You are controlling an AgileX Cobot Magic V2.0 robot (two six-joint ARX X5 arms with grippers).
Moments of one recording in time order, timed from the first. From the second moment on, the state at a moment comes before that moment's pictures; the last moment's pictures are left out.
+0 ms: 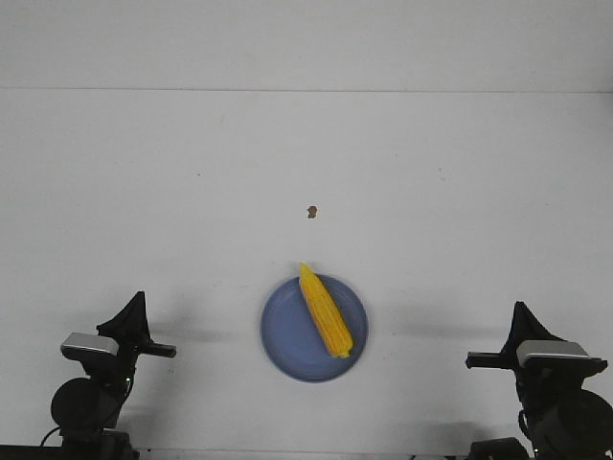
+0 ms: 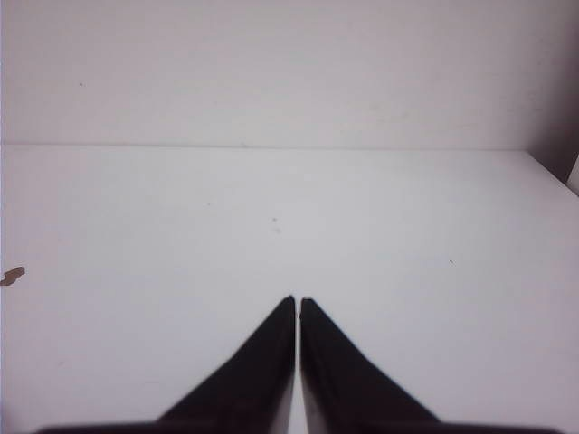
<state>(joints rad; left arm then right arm) -0.09 0.00 0.04 0.12 0.02 -0.02 0.11 0.20 0.61 -0.56 0.13 0.04</state>
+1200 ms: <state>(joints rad) -0.08 0.00 0.03 0.17 0.02 -0.02 0.11 0.20 0.61 -0.56 0.13 0.04</state>
